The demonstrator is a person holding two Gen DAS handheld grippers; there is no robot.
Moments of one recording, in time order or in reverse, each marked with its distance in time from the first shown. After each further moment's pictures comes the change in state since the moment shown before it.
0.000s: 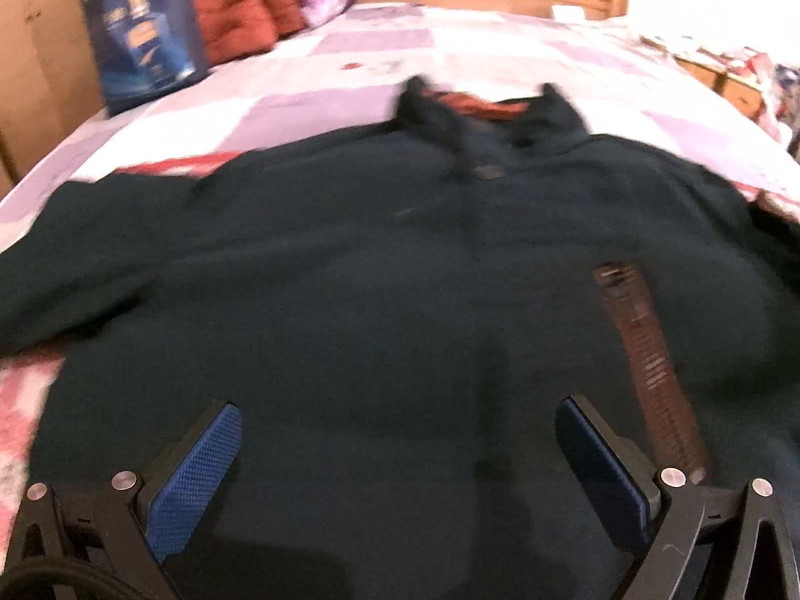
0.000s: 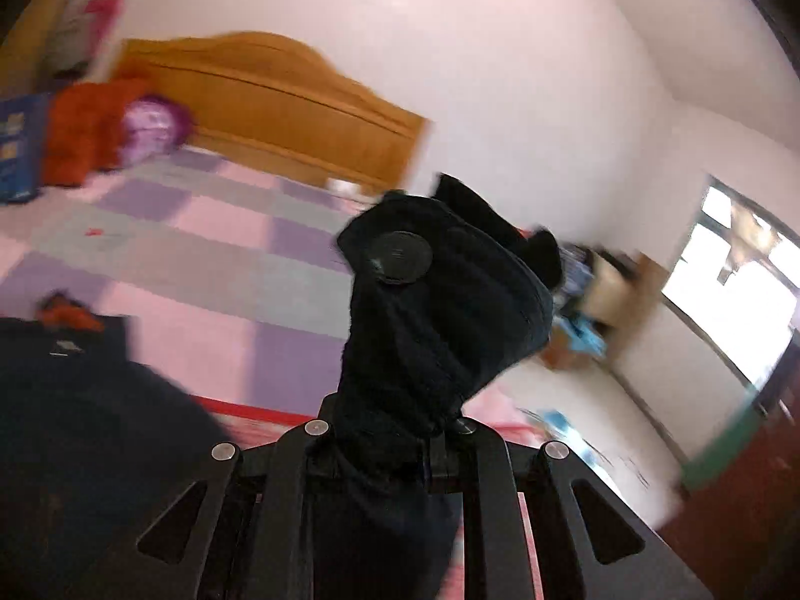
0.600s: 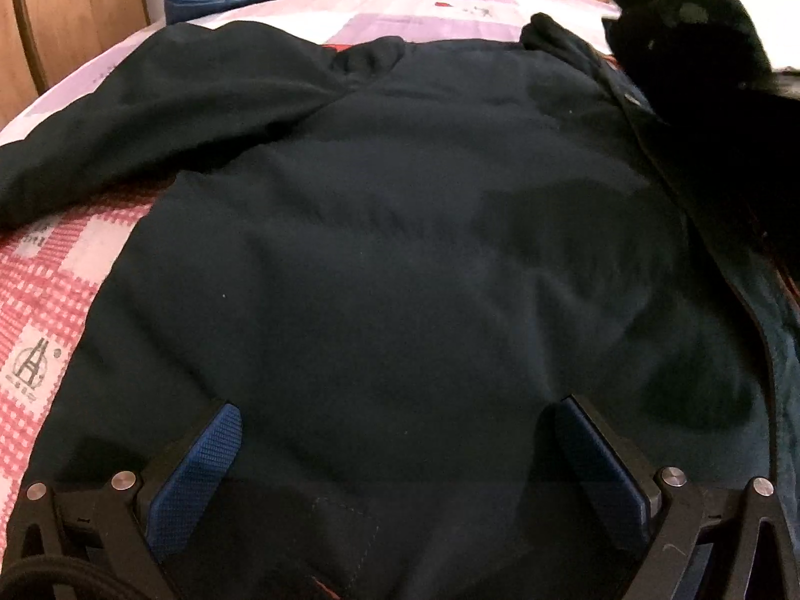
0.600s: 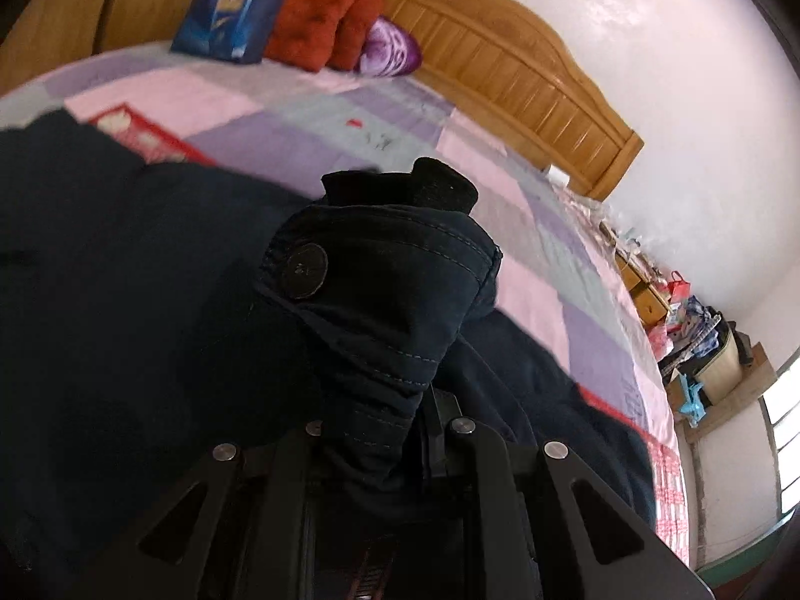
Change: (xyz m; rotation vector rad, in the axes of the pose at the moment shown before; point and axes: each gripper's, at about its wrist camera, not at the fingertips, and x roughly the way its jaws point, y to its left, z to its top) left arm 0.027 0.089 -0.066 -0.116 0.077 0.002; right arm -0.021 0.336 -0.082 -0.329 0.121 0.325
